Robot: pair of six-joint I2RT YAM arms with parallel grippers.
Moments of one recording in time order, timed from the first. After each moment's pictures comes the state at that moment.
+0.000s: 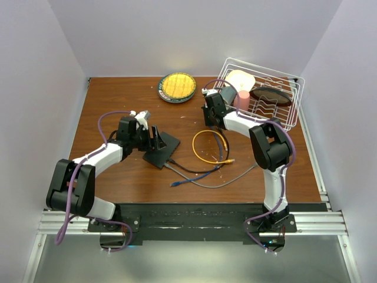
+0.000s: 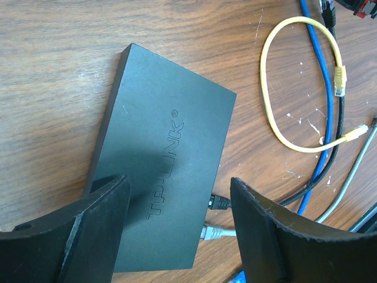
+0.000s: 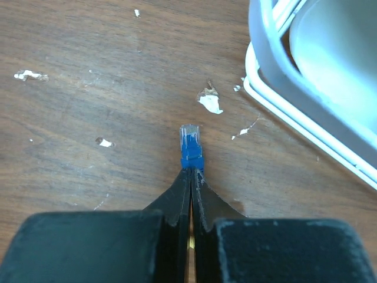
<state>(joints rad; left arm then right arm) -0.23 1.44 0.70 0.00 0.39 -0.38 0.48 2.09 1.44 -0.15 0.17 0.18</state>
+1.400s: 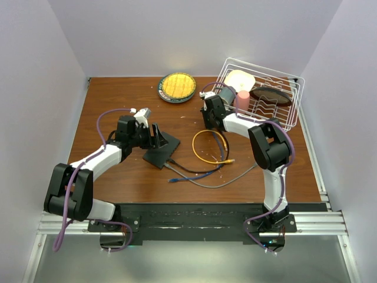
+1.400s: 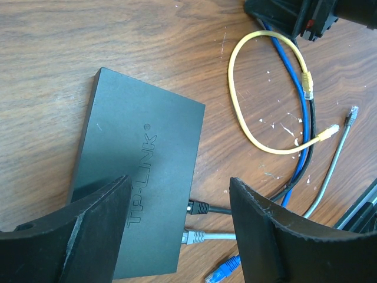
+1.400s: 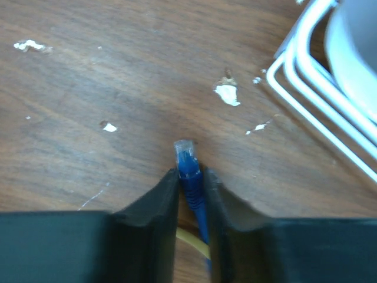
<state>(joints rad) -0.24 1.40 0.69 0.05 0.43 -0.39 0.48 2.09 1.41 -0.11 0.13 0.12</state>
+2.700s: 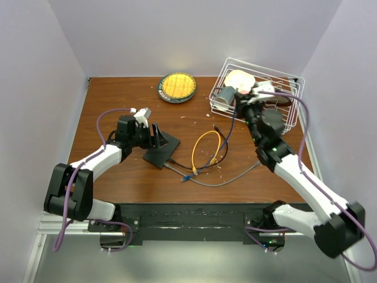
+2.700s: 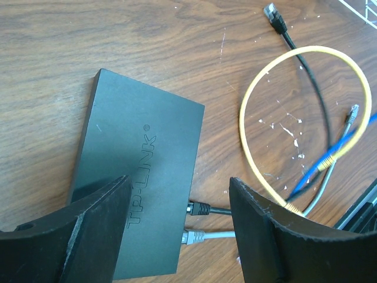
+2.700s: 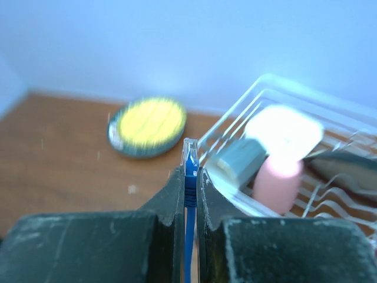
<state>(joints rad) -0.24 1.40 0.69 0.05 0.43 -0.39 0.48 1.11 0.89 0.29 0.24 0.06</state>
